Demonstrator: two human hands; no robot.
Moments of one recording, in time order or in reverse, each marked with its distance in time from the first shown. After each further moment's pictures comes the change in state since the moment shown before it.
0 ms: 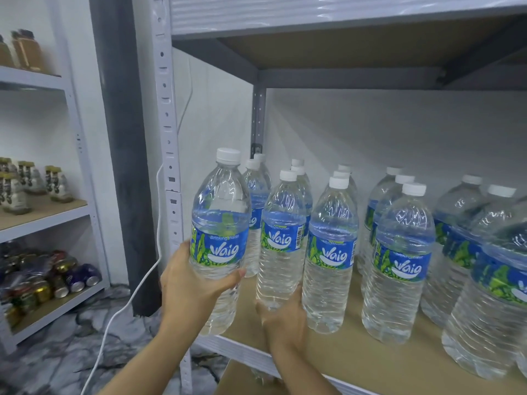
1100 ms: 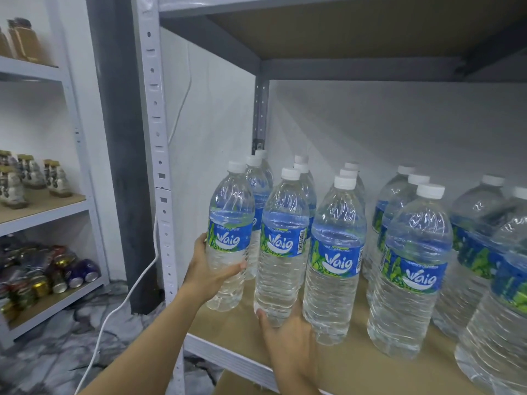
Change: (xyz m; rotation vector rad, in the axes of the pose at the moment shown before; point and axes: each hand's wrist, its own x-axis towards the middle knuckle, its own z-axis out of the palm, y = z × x) left_hand 0.057 -0.065 0.056 -0.042 -0.279 -0.186; right_hand 0.011 0.026 0.004 -0.301 -0.033 -0.033
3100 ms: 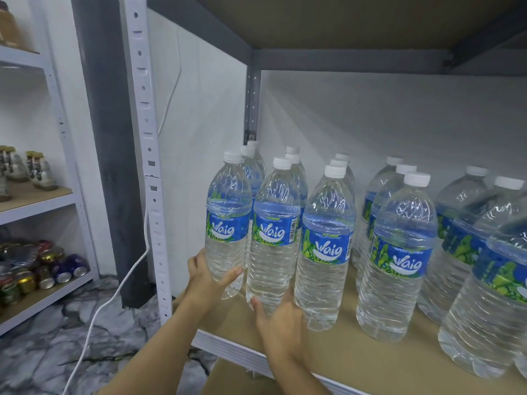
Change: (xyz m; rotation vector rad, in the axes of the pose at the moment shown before) left_hand -0.019 -0.026 0.024 0.174 -0.031 -0.116; right_hand 0.000 0.003 -0.001 0.088 0.038 -0.034
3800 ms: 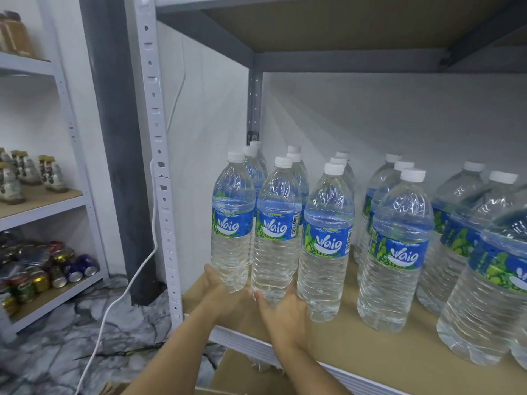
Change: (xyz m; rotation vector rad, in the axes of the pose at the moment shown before) left_hand -0.024 -0.002 0.011 0.082 -0.175 -0.278; right_hand -0.004 -0.005 -0.008 -0.012 -0.018 -0.001
